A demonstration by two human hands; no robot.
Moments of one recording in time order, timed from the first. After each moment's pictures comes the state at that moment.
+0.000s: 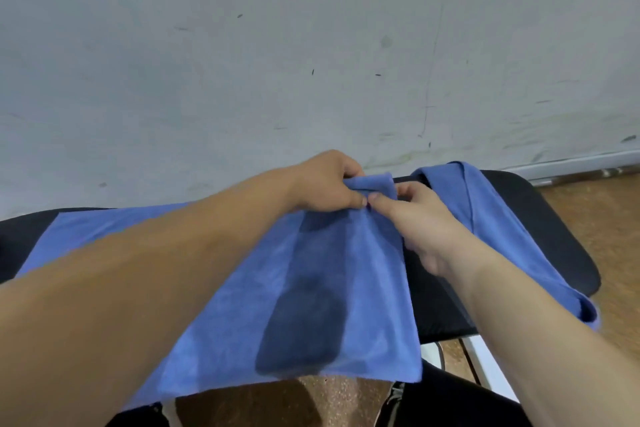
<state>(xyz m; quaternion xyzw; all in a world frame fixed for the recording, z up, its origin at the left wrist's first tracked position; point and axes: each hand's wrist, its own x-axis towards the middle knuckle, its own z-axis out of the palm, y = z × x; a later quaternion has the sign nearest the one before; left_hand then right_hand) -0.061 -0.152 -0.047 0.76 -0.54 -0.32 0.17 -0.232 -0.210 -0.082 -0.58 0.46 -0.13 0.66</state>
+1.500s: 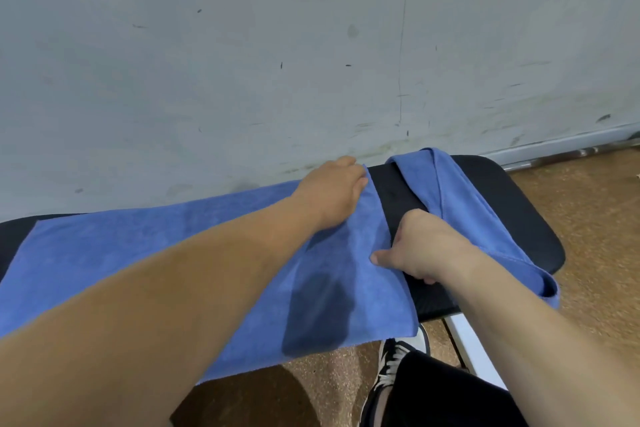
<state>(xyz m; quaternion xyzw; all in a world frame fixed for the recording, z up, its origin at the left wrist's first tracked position) -0.103 -0.193 -0.117 0.77 -0.62 -0.15 0.08 -0.287 -0.214 -0.085 -0.80 0.50 0.14 0.30</state>
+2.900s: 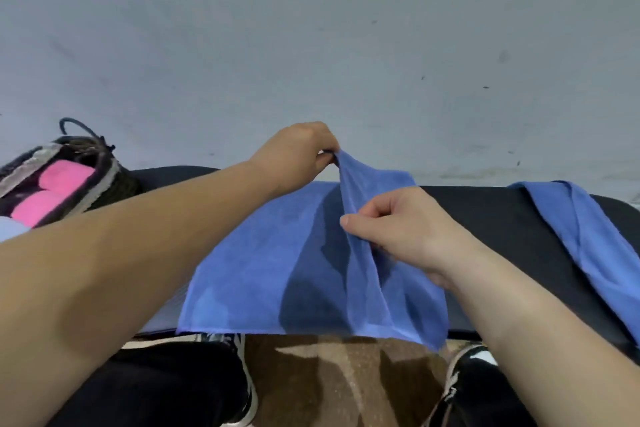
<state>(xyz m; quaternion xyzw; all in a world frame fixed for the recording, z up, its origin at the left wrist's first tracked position) 0.060 0.010 -0.018 0.79 -0.59 0.00 0.16 -0.160 -0.066 -0.010 -0.76 0.31 -0.01 0.57</state>
